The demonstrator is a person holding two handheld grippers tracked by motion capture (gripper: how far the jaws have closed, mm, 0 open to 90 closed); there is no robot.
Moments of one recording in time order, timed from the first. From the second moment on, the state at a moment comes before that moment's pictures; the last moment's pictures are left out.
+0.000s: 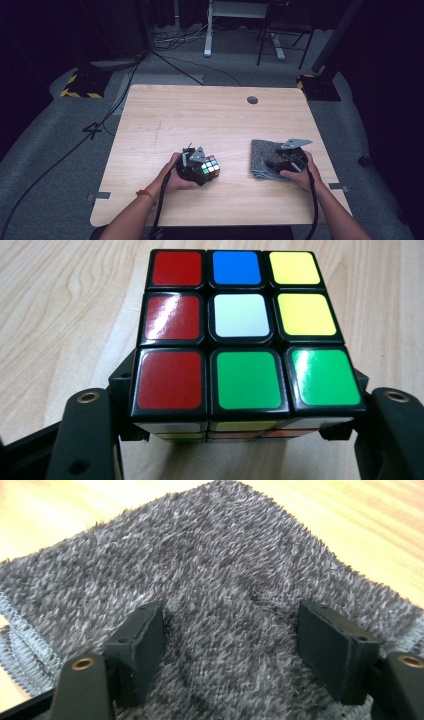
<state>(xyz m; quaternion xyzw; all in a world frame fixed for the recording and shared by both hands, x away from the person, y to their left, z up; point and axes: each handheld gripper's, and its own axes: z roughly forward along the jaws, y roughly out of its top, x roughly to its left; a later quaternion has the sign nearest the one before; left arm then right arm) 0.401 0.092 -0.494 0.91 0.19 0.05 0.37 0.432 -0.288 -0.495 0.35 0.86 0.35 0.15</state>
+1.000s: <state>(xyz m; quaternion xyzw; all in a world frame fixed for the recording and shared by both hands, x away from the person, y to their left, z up) 0.416 0.076 -0.502 0.90 0.20 0.05 0.39 0.413 -0.264 -0.494 0.29 0.88 0.35 0.12</state>
